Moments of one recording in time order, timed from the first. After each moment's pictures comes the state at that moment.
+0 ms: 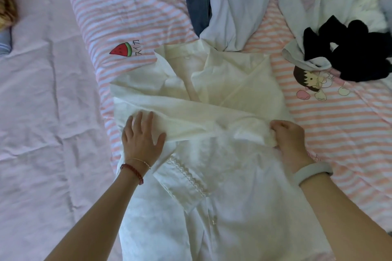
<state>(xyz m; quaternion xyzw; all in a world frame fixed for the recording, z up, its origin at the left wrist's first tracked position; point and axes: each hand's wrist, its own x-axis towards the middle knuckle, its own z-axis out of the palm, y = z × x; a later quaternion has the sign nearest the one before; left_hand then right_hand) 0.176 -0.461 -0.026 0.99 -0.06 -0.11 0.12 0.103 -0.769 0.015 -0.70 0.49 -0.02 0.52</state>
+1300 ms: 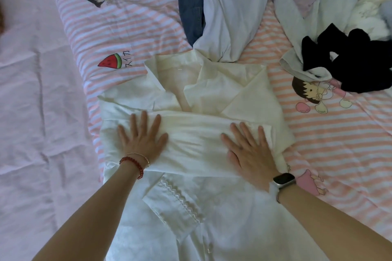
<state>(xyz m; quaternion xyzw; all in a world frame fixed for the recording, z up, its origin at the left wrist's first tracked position) 0.227 -0.487 -0.058 0.97 -0.09 -0.24 -0.01 0.107 -0.748 -0.031 -0.98 -0.04 0.19 0.01</state>
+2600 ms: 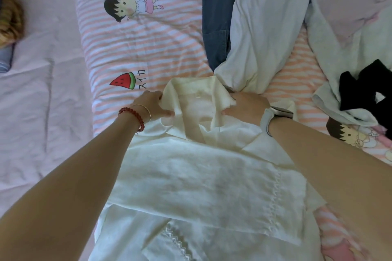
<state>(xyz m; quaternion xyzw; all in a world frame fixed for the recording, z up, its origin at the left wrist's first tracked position) 0.401 -0.509 -0.034 0.95 -0.08 -0.27 0.15 0.342 -0.762 -0.023 -0.97 0.03 0.21 0.12</state>
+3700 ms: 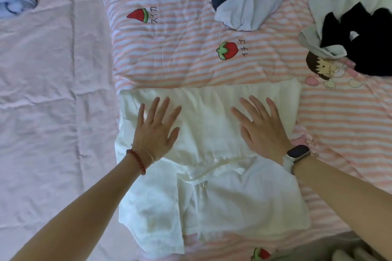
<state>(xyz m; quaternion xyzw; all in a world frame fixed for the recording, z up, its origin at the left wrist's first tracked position) 0.103 -0.465 0.003 0.97 -0.24 -0.08 0.01 0.066 -0.755 0.005 -0.98 -0.17 0.04 0.02</state>
